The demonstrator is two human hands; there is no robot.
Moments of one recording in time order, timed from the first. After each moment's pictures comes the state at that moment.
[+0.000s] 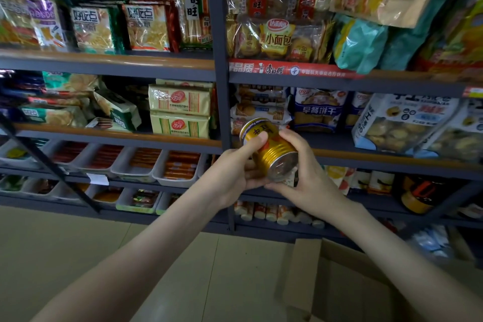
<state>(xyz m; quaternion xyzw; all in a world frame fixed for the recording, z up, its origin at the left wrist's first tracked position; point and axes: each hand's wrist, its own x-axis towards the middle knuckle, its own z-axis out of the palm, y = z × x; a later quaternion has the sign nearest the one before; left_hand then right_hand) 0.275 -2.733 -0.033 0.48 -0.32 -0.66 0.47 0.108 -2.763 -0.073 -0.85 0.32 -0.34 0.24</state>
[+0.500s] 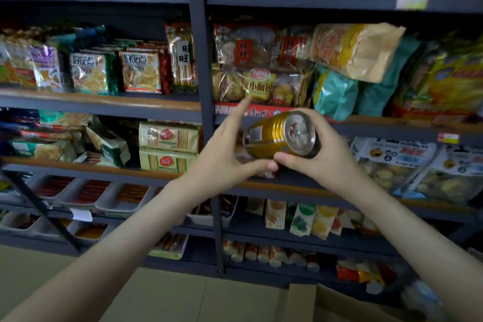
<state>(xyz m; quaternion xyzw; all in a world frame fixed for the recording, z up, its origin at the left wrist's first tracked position) 0.272 -2.784 0.036 0.51 -0.74 -0.21 0.39 0.074 -2.818 0.043 -0.81 0.33 -0.43 0.25</state>
